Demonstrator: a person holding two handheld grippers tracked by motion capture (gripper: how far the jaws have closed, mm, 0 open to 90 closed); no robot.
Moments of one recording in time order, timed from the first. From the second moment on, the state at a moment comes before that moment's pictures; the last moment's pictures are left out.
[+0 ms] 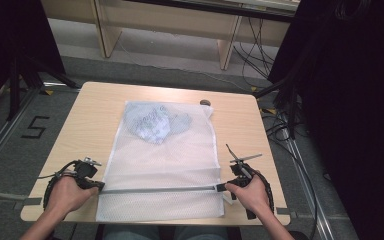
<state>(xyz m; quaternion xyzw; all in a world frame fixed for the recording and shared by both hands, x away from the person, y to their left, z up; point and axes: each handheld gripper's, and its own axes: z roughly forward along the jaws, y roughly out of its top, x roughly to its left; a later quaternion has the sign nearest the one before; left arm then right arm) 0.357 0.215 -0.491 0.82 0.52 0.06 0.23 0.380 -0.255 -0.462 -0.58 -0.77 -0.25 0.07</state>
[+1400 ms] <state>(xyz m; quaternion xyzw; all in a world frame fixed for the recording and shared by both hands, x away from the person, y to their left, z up) 0.356 0.216 -0.492 0.82 0.51 0.07 0.23 0.378 -0.243 -0.449 -0.54 -0.77 -0.34 0.05</state>
